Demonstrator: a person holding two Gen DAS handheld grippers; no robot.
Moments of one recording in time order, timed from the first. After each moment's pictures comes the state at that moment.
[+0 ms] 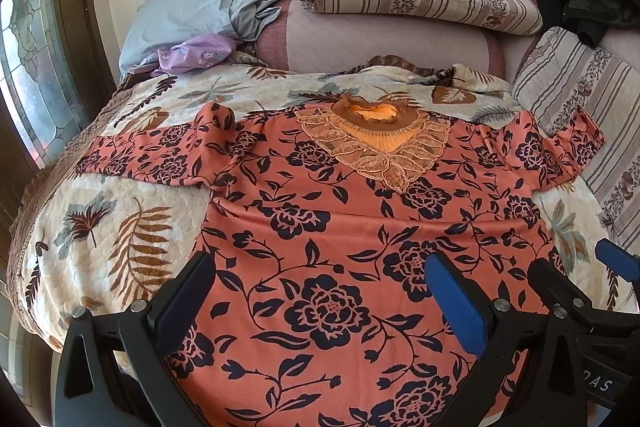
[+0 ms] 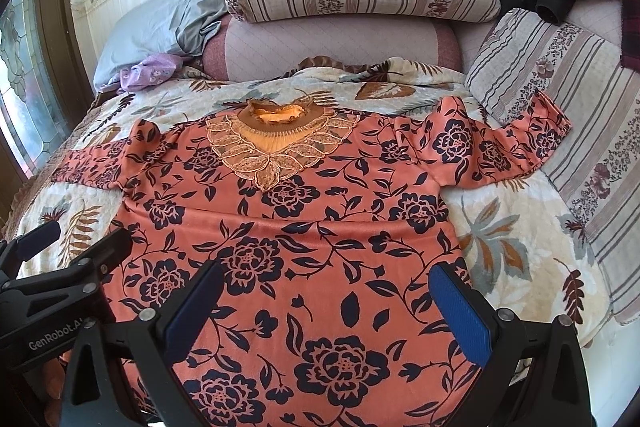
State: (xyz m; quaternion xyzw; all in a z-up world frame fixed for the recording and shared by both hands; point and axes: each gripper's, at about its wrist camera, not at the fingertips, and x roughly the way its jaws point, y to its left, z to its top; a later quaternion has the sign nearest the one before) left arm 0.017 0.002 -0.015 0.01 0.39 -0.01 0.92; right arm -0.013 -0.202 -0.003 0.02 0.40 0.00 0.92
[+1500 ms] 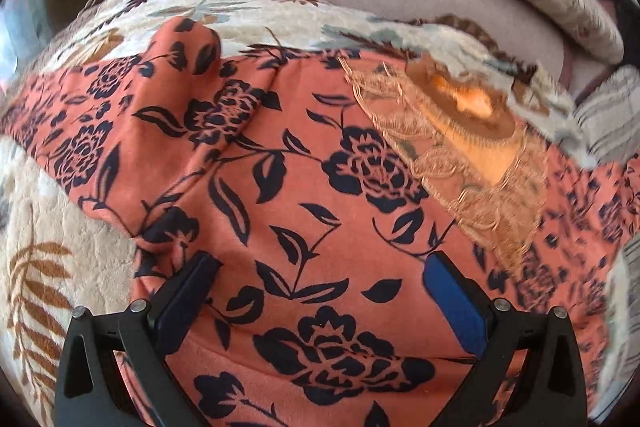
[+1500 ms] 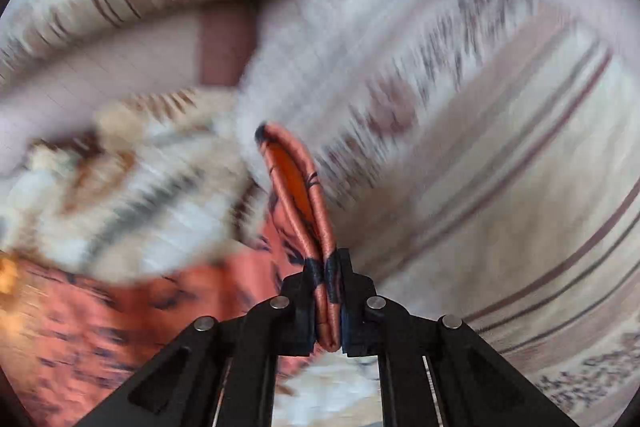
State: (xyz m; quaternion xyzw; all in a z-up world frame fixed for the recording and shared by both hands) left arm 0.194 0.065 -0.117 -0.11 0.48 0.00 0.87; right arm 0.269 -0.515 0.079 0.02 0.43 -0.20 0.88
